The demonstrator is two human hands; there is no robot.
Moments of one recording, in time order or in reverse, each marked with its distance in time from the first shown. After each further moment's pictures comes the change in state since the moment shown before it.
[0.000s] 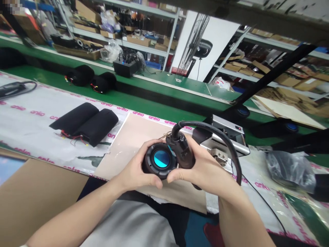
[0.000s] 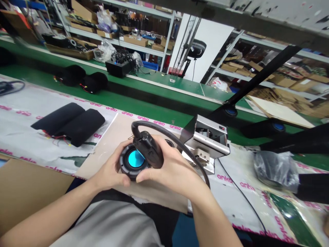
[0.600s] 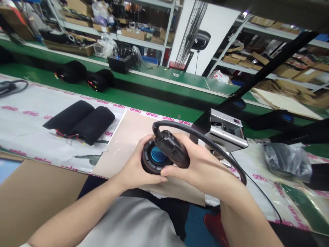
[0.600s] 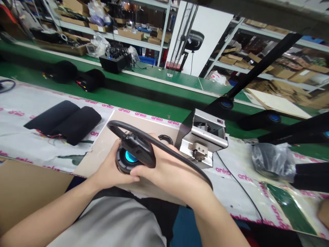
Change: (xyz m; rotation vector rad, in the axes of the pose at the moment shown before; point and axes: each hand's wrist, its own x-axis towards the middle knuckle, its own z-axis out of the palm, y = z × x) left_hand -0.005 -0.001 0.003 0.323 0.082 -0.011; right_hand -0.004 -0.019 -0.003 -0.248 -0.054 0.103
